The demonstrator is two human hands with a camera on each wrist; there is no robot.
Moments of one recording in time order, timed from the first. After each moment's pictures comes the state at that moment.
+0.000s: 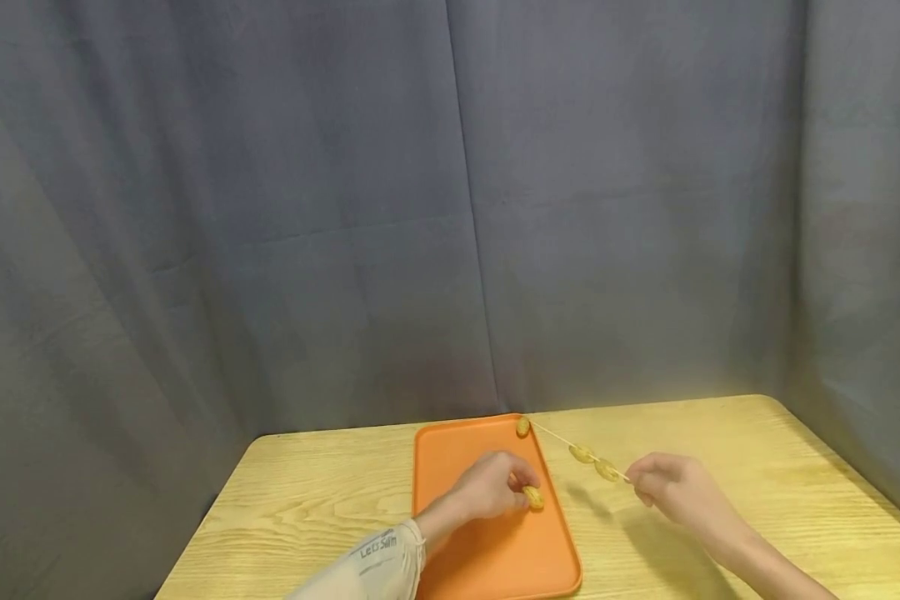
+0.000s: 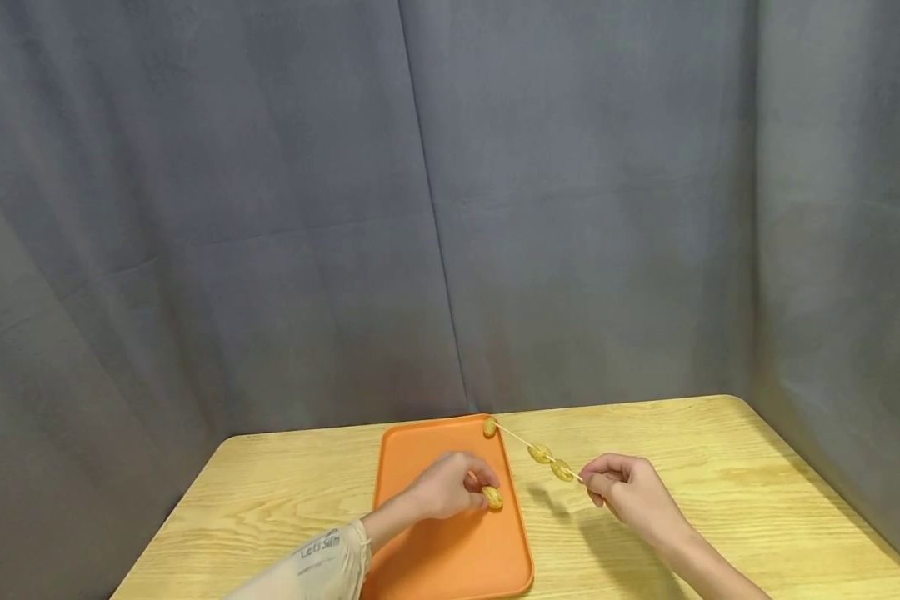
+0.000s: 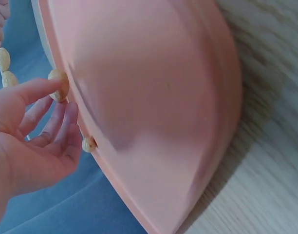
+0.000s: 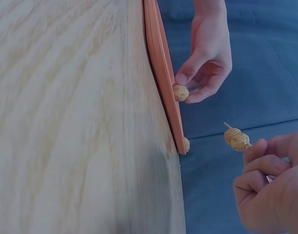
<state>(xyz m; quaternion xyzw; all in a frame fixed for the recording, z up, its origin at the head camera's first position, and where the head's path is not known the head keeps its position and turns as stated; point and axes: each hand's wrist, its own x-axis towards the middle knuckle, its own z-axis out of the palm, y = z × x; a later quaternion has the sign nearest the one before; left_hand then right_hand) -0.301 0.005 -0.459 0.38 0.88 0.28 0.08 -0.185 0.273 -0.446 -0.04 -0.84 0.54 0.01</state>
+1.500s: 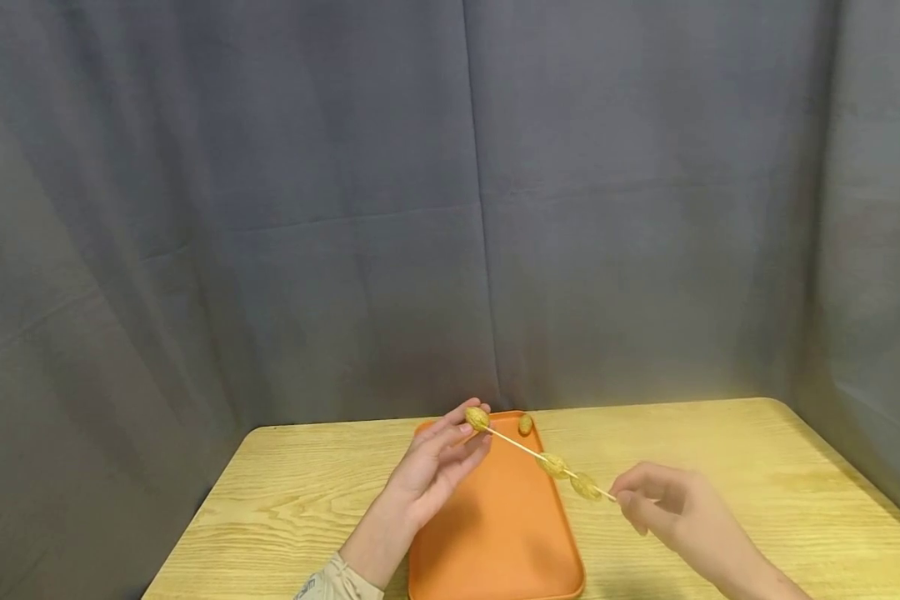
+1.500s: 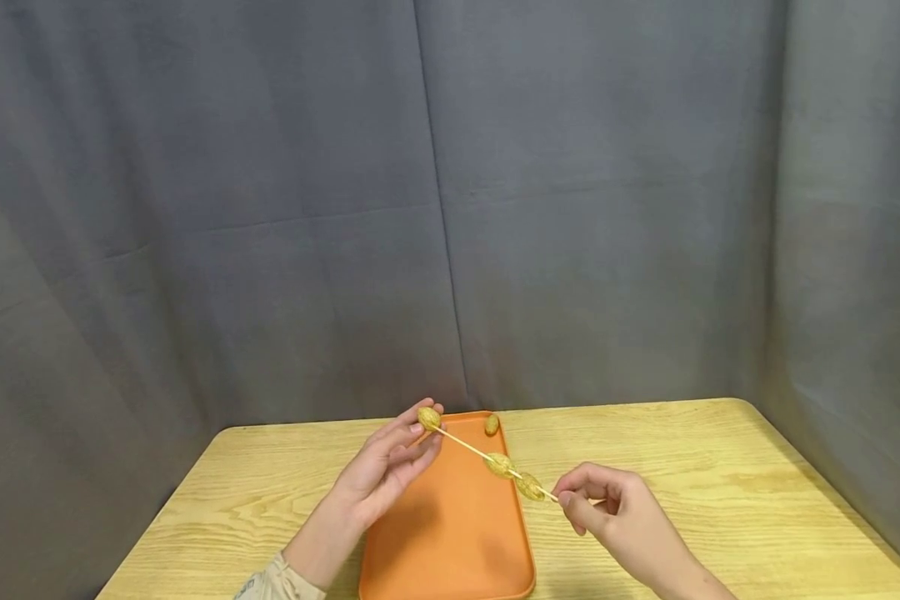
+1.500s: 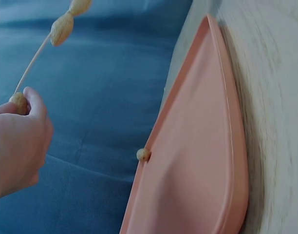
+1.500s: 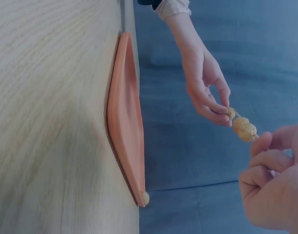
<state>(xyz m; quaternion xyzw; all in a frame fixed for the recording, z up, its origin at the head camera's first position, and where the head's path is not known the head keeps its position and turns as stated) -0.294 -0.059 -0.413 0.14 0.38 0.87 0.29 -0.143 0.229 -0.407 0.10 -0.84 0.53 0.08</state>
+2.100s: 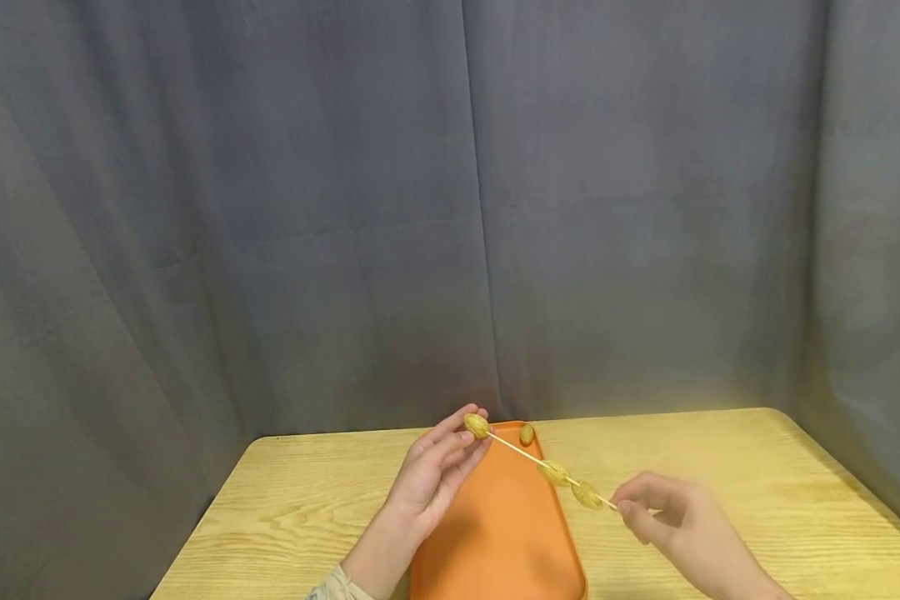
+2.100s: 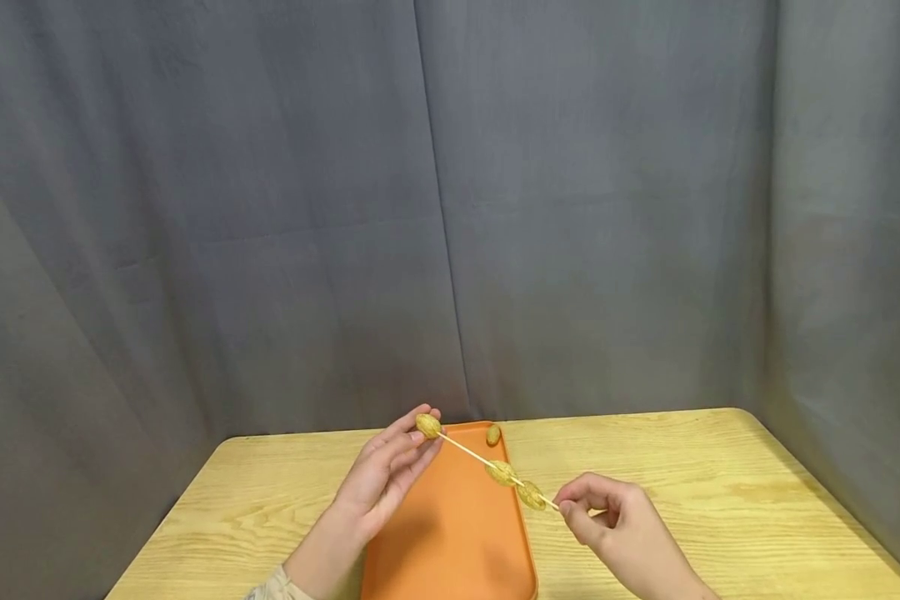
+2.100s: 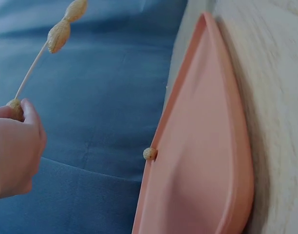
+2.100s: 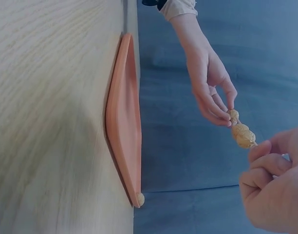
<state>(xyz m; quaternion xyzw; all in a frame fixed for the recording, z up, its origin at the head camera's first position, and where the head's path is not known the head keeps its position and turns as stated) -0.283 -0.059 -0.406 0.16 0.40 0.87 0.24 -0.141 0.225 -0.408 0.10 -0.86 0.49 0.11</state>
